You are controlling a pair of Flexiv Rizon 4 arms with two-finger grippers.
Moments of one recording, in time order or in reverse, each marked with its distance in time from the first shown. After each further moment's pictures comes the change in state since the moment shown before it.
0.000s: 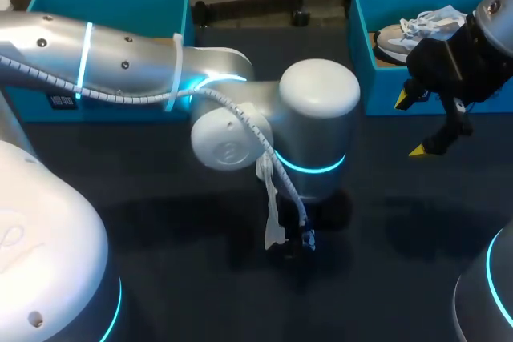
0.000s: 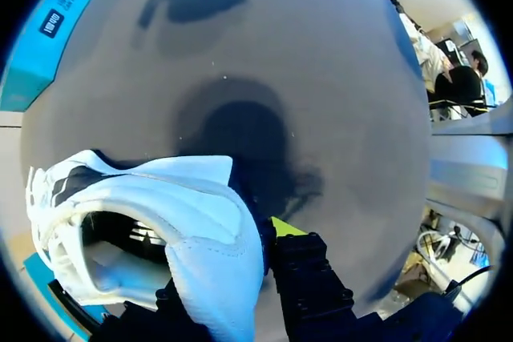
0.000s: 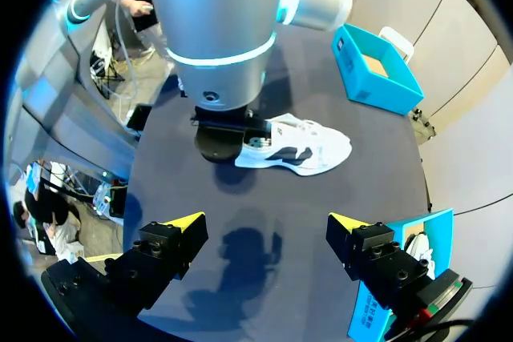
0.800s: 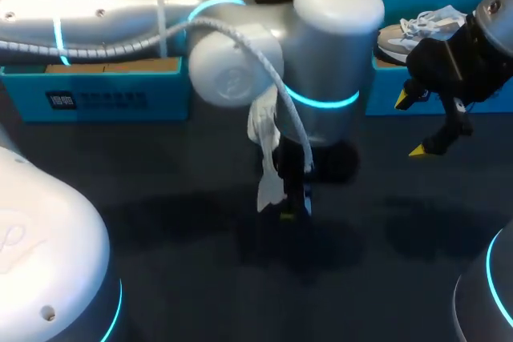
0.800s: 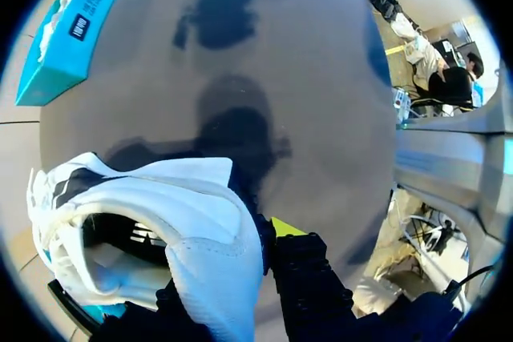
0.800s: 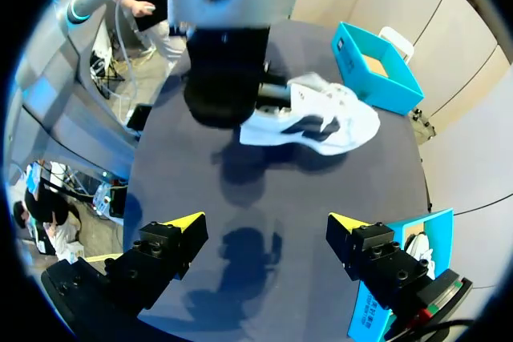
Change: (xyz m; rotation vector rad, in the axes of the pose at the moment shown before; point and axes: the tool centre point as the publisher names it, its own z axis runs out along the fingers) left arm -0.009 0.019 -0.116 -0.049 -0.009 -0.010; right arm 0.000 0.000 0.000 0.000 0.000 0.000
